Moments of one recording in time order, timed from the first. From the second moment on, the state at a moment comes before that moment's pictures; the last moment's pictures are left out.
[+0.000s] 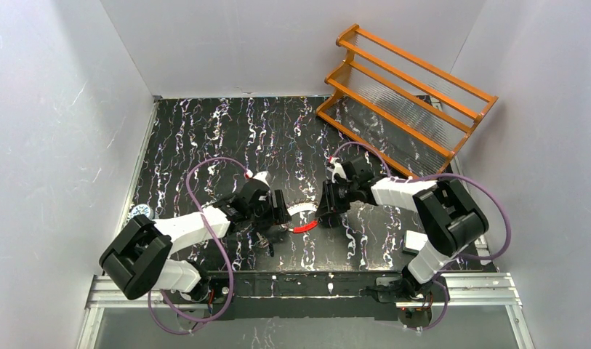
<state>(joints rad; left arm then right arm) -0.72 1.32 0.55 -0.07 0.04 -0.76 0.56 1.63 0.75 -0.10 -0.55 0.45</state>
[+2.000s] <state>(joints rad) -0.78 1.24 0.52 -0.02 -0.07 -0.87 0.57 1.65 0.80 -0.14 -0.55 0.41</state>
